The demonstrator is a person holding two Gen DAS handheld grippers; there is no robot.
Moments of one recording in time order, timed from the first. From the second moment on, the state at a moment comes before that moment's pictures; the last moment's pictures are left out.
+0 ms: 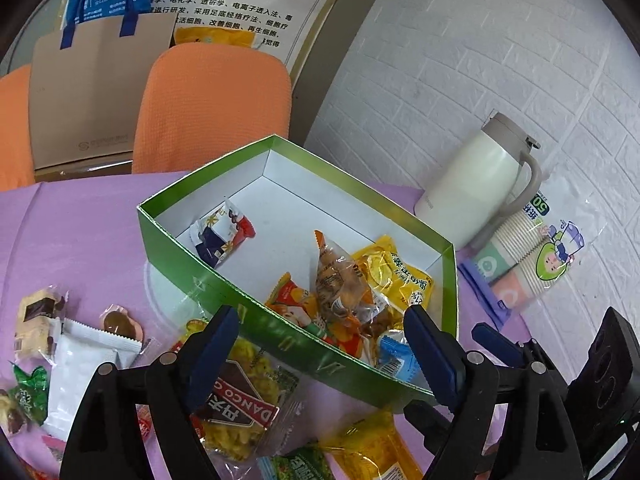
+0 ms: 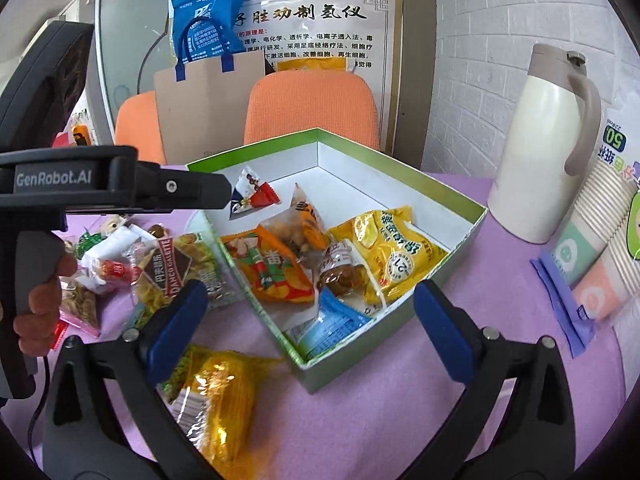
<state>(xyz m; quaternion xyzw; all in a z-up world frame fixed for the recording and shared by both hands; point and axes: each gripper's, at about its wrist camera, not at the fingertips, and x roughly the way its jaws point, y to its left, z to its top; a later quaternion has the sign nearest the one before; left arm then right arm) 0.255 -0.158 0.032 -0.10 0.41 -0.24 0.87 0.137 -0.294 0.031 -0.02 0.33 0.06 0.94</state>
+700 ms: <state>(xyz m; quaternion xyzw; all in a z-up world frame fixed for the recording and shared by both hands) 0.143 -0.120 0.052 -0.07 0.38 -0.20 0.90 0.056 -0.284 0.033 0.03 0.33 0.07 0.94</state>
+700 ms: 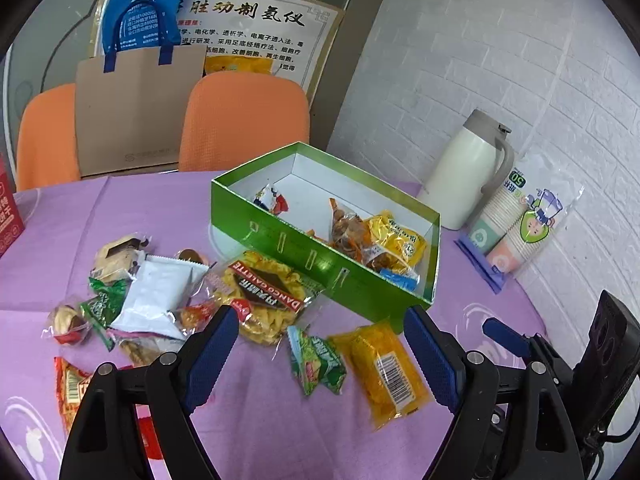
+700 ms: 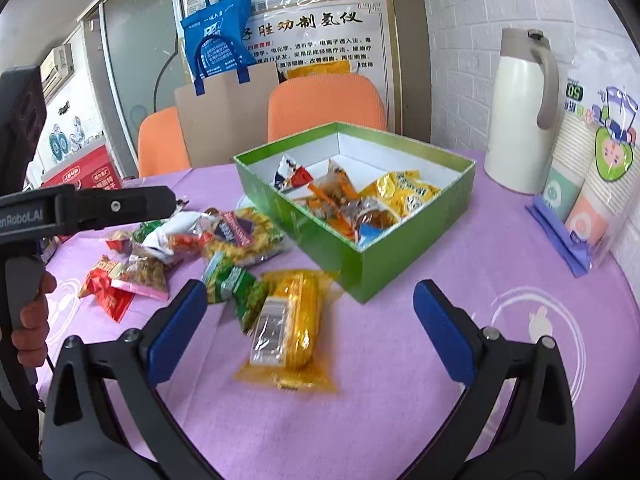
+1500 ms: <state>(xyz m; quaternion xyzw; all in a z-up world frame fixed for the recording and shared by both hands) 0.100 -0.051 -0.010 -0.12 0.43 -0.19 0.88 0.080 -0.260 -0.011 0.02 0.41 0.07 0.91</state>
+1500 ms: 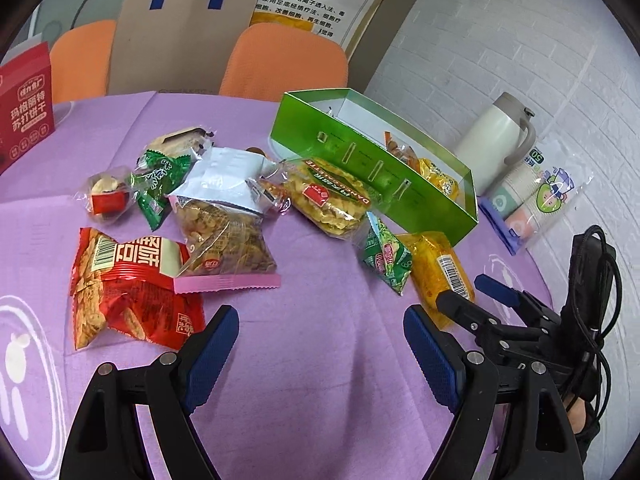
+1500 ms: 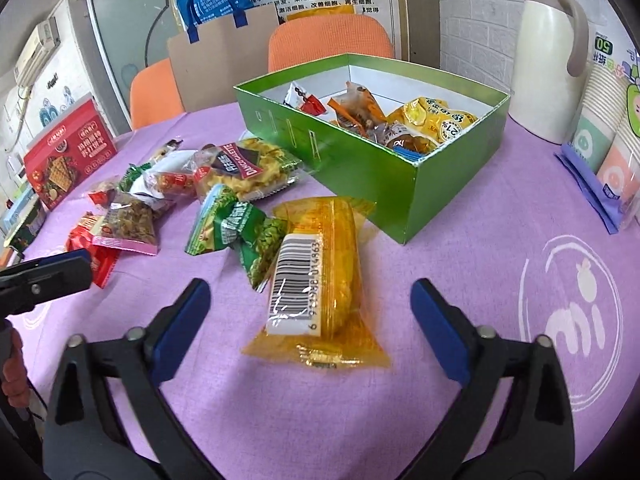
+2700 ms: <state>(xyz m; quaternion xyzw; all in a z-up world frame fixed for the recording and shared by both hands) 0.096 -0.128 -0.034 -0.16 0.50 -0.38 0.76 0.001 -0.240 -0.019 0.05 0.42 0.16 0.89</state>
